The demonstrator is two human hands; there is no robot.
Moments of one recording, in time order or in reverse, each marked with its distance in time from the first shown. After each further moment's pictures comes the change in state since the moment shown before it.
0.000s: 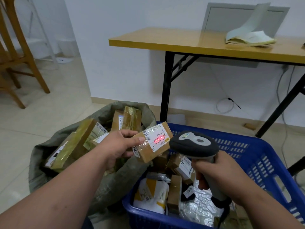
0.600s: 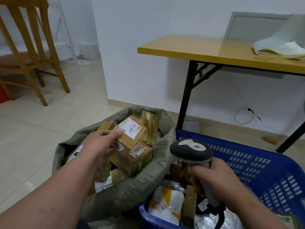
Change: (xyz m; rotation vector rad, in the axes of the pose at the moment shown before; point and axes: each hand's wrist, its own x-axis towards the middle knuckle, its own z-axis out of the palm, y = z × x) left_hand -0.012 -0.005 -0.084 -0.183 0.492 -0.068; right_hand 0.024 -0.028 0.050 -0.004 -0.059 0.078
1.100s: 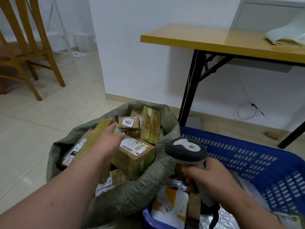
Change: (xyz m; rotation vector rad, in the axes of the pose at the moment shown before) left_hand 0.025 -0.001 0.020 0.200 -0.024 0.039; right_hand 0.033 0.003 0.029 0.009 -0.006 0.036
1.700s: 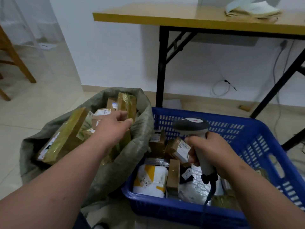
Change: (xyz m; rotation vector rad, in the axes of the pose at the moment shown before) left_hand -0.052 0.010 0.068 0.298 -0.164 0.322; right_hand -0.024 0.037 -0.063 0.129 0.211 0.086
